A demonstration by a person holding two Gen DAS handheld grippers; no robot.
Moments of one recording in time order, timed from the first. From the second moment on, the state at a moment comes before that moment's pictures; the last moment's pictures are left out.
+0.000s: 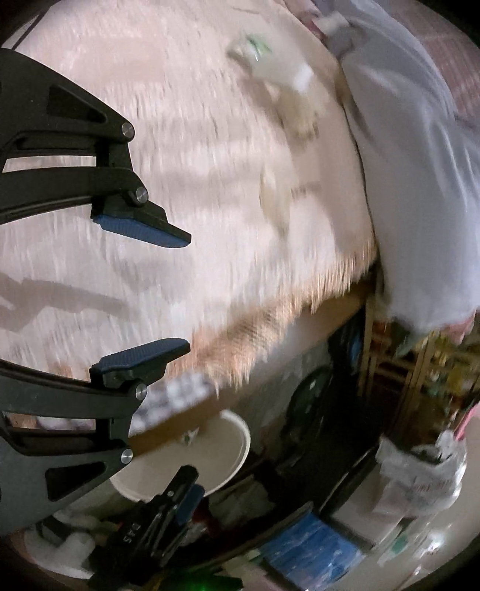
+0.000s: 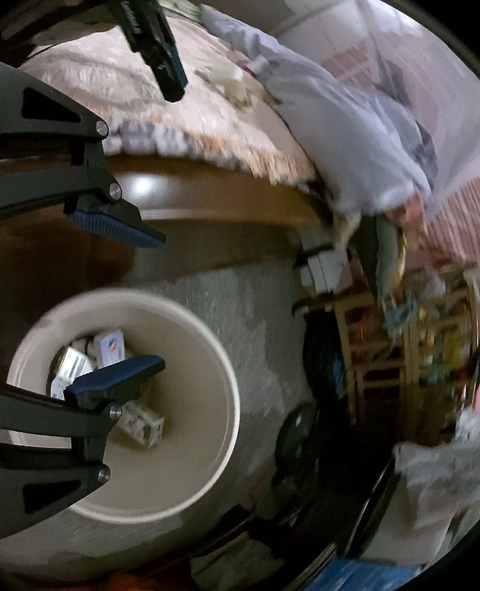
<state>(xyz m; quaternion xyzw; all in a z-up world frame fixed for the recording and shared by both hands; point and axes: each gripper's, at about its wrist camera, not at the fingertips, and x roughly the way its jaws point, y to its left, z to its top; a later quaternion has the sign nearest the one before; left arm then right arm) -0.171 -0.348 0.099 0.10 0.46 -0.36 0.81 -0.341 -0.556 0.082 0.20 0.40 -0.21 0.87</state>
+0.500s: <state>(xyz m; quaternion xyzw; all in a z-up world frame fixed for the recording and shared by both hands) -0.078 -0.207 0.085 0.05 0.49 -0.24 0.84 -0.263 -0.447 0.095 0.16 0.41 -0.04 0.90</state>
